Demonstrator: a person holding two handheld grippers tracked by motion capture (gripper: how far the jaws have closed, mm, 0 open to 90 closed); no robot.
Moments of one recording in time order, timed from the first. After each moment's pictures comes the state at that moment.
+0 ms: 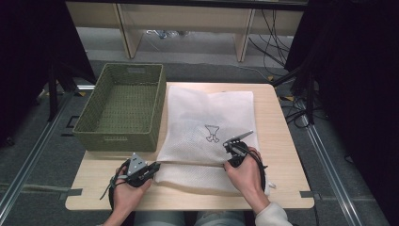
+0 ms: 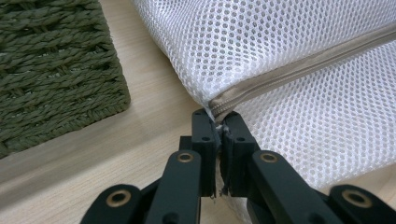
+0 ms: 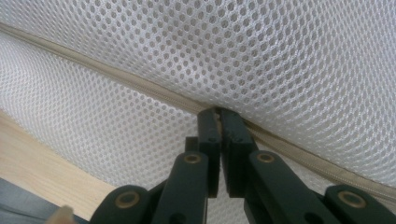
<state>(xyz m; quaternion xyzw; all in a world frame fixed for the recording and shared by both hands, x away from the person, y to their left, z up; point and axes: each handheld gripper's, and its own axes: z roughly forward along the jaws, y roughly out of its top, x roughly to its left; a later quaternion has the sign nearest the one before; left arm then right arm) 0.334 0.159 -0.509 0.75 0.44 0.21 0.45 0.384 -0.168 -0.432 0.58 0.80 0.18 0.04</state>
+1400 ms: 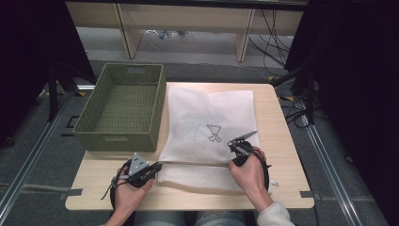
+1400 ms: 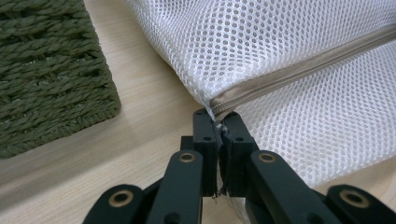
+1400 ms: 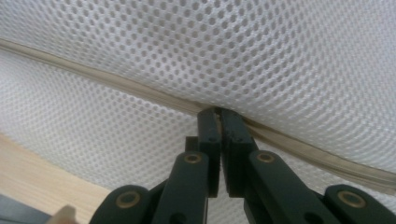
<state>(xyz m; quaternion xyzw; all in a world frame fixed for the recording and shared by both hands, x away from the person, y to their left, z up) 0.333 0.155 -0.506 0.74 0.44 0.20 0.46 0.388 -0.180 -0.434 0.58 0.79 0.17 0.05</state>
